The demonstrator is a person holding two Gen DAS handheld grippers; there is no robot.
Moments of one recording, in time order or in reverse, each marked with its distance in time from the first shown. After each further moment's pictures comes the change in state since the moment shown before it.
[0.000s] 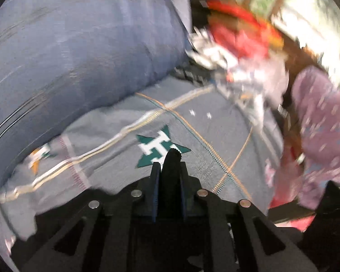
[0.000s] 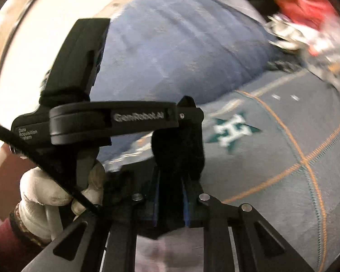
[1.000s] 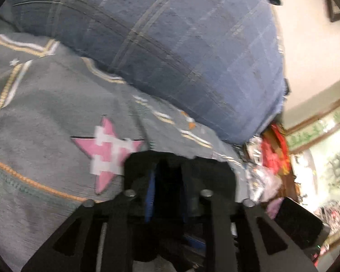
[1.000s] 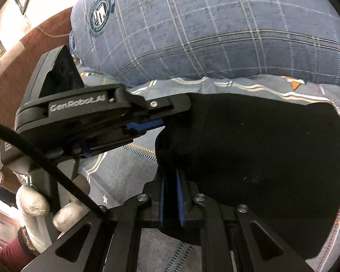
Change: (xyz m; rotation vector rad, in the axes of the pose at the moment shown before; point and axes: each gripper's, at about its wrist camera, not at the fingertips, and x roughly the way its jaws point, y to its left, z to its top) left arm -0.133 0.293 -0.229 -0.786 -0.296 -0.099; right arm 0.192 0.227 -0.104 -0.378 0.452 0.164
